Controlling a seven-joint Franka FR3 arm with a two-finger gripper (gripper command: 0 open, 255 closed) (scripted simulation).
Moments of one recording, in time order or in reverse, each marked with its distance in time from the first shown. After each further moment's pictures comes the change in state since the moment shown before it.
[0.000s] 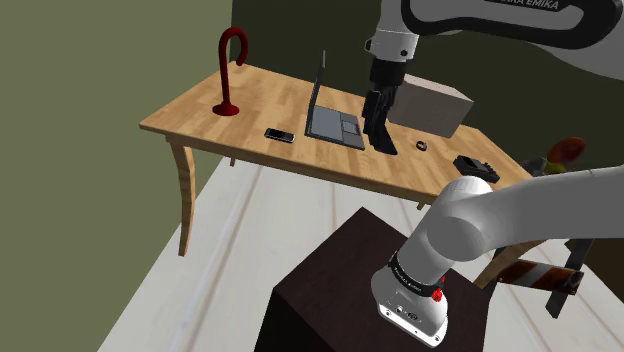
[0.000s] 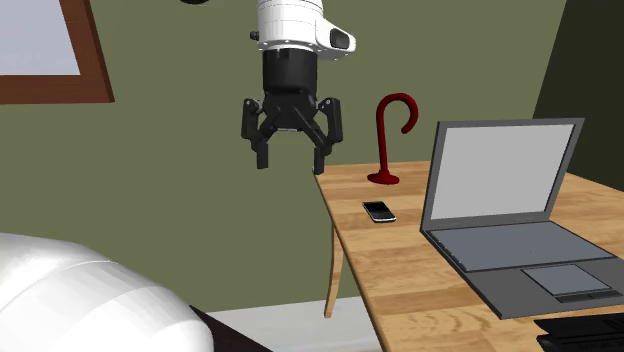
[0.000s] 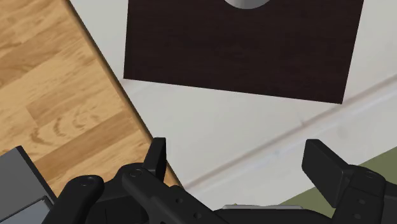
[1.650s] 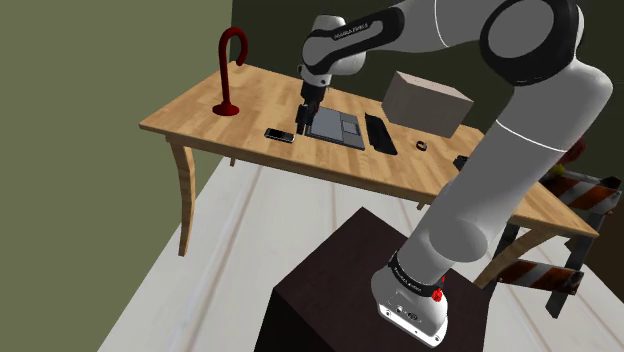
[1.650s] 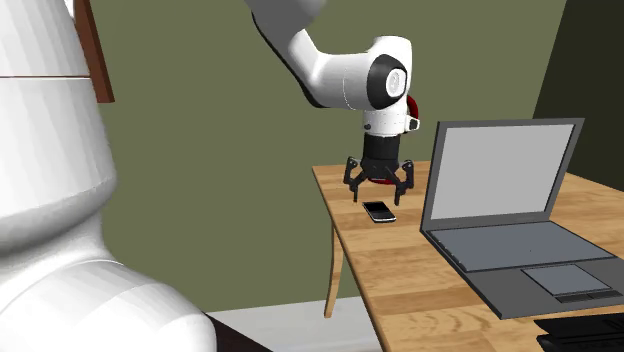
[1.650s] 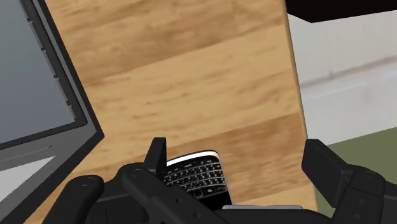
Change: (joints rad) arm 0.046 0.790 -0.207 0.298 0.102 0.628 -0.413
